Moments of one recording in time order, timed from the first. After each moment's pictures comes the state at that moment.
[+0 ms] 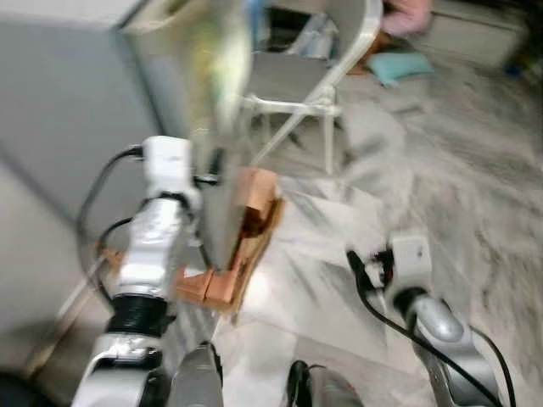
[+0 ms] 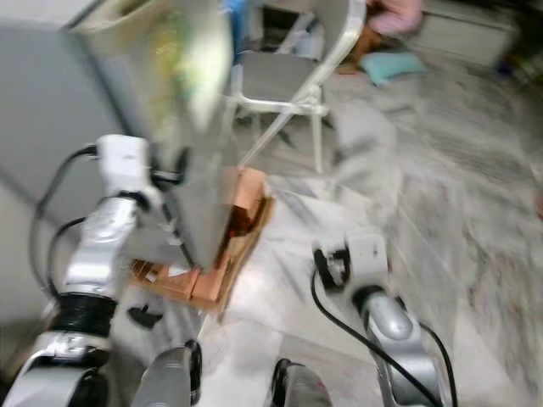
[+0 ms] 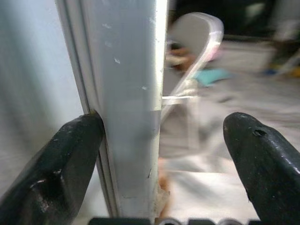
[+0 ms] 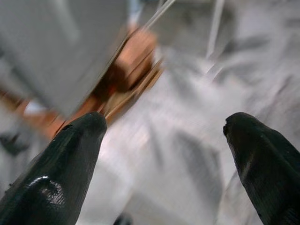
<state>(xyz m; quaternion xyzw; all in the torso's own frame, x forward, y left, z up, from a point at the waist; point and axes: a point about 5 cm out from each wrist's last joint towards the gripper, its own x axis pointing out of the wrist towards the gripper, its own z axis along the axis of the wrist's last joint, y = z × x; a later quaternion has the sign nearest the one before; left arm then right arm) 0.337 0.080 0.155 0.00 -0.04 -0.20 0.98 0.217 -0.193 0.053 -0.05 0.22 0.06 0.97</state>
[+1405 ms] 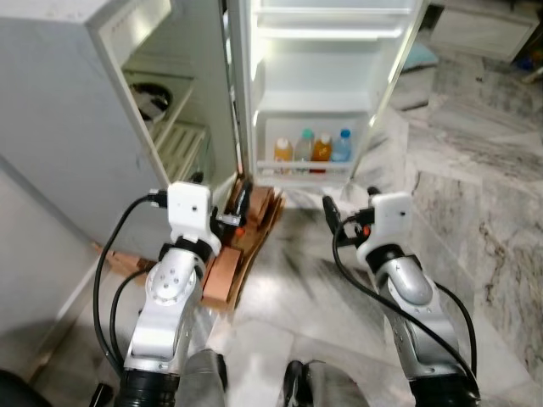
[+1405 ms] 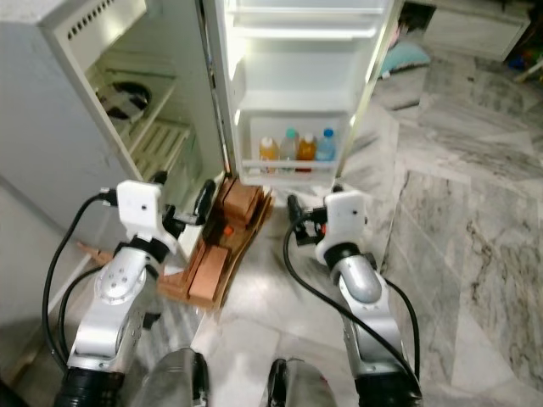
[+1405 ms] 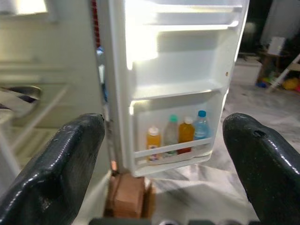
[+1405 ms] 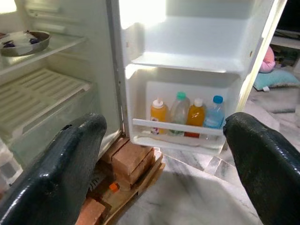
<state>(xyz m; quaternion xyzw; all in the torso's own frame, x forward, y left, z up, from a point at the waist) 0.276 0.119 0.141 0.00 -0.07 -0.12 0.99 0.274 -0.134 0.115 -0.01 0.00 0.11 0.99</state>
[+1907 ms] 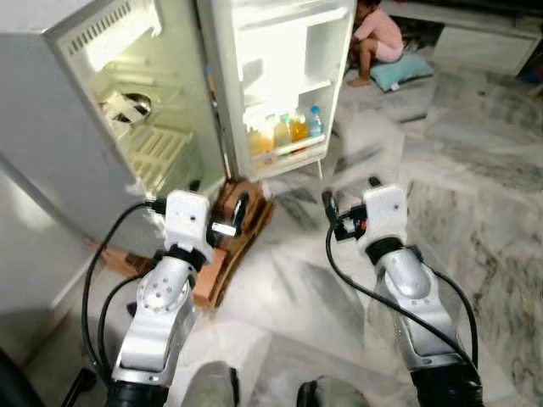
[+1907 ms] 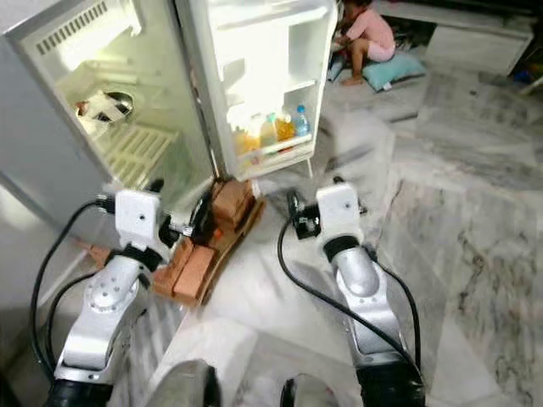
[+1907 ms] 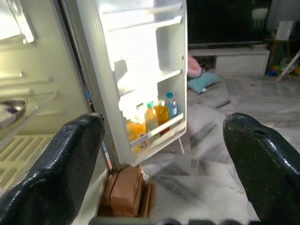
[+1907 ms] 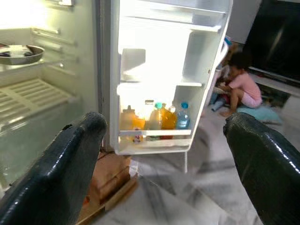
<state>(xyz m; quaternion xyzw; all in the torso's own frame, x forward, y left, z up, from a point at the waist) 0.265 0.124 0.133 0.03 -0.05 -0.13 0.99 0.283 -0.128 0.134 -0.07 -0.05 0.12 0.99</state>
